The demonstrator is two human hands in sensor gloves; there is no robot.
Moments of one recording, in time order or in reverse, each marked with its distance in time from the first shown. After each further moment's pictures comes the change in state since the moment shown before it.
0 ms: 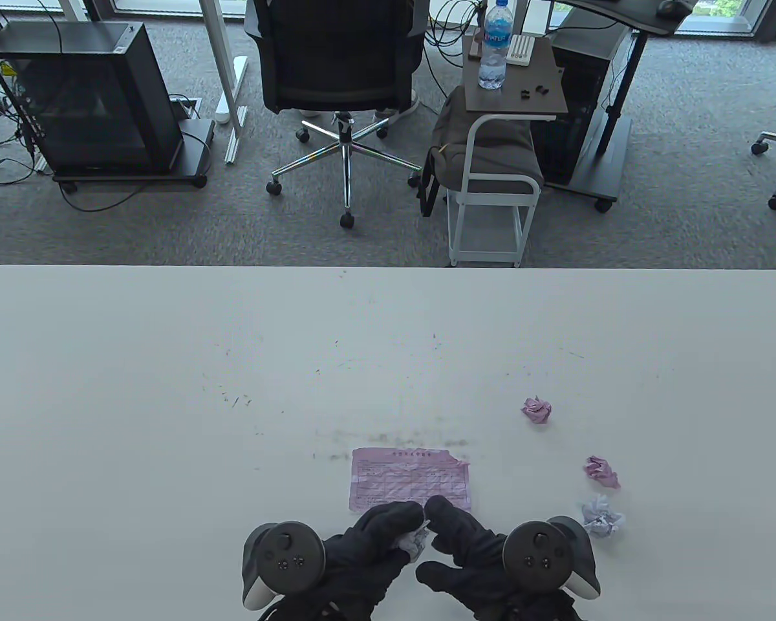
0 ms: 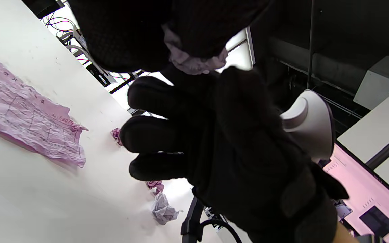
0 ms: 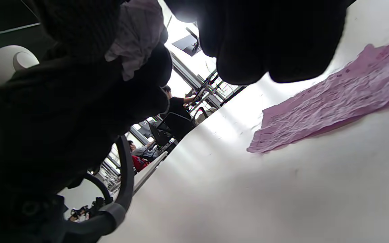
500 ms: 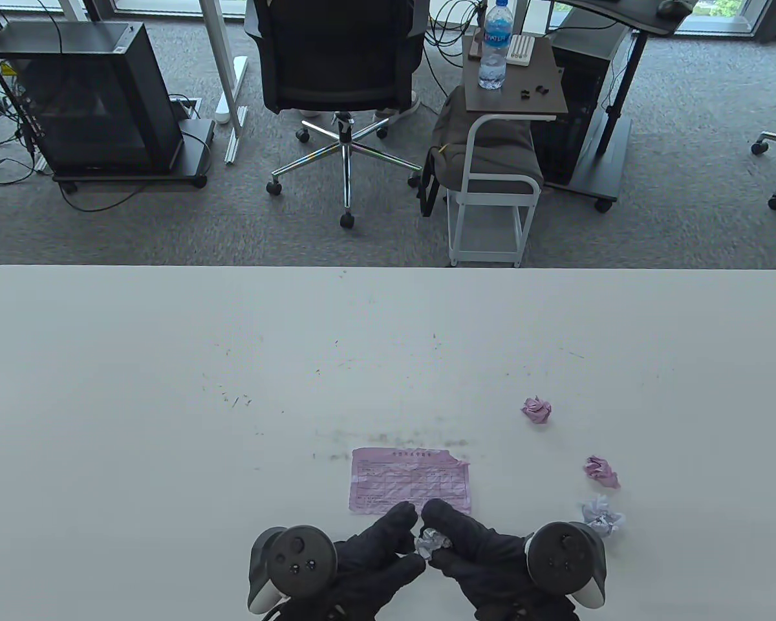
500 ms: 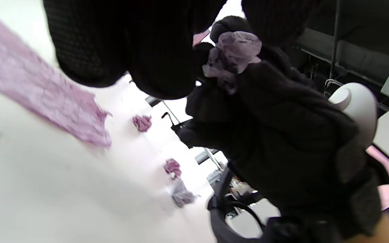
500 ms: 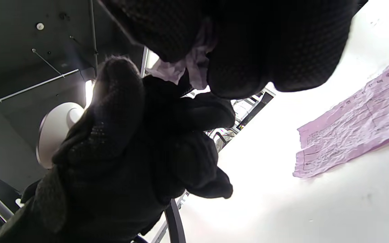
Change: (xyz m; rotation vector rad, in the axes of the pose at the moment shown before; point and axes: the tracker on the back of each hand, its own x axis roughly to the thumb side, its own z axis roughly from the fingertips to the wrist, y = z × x) left_hand -0.013 -0.006 0.000 -0.053 0.099 0.153; right_hand 0.008 -0.010 0.008 -0.141 -0.033 -0.039
